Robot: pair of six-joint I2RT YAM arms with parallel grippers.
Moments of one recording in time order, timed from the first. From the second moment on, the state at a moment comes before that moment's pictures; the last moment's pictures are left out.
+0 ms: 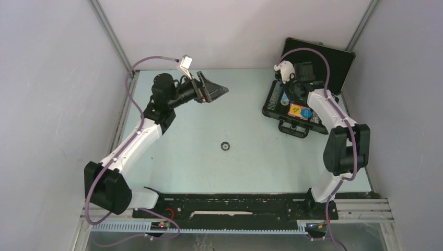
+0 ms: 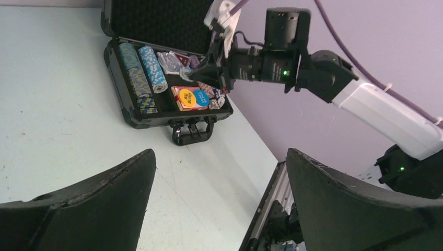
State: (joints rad) left arm -0.38 1.31 1.12 0.16 0.60 -0.68; right arm 0.13 1.72 1.45 -0.47 -0.08 -0.46
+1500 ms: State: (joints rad) left arm -0.31 1.33 1.12 0.23 0.66 -0.74; right arm 0.24 2.04 1.61 -0.58 0.25 -0.60
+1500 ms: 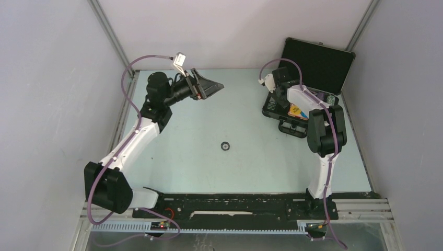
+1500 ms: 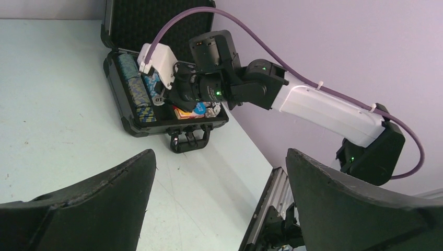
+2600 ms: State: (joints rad) left arm -0.27 1.33 1.10 0.31 0.70 -0.81; right arm 0.24 1.65 1.40 -0.55 0.23 -0.28
